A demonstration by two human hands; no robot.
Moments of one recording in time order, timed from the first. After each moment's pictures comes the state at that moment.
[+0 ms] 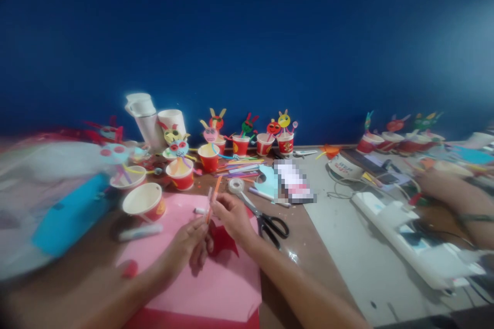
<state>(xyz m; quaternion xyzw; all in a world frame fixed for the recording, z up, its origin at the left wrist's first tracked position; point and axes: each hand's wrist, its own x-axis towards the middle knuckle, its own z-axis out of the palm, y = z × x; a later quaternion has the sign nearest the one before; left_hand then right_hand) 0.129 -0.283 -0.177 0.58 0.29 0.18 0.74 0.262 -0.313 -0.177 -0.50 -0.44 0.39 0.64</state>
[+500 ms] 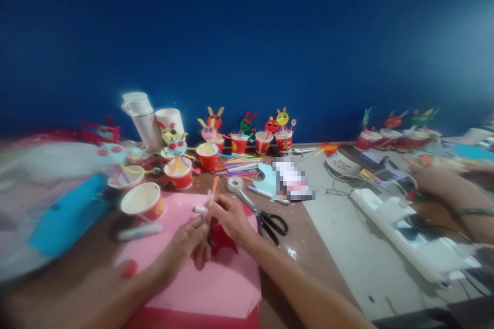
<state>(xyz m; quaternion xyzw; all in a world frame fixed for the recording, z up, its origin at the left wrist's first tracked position) 0.126 -0.279 -0.188 0.61 0.25 0.18 0.73 0.260 -0.315 -0.177 -0.50 -0.43 0.42 0.62</state>
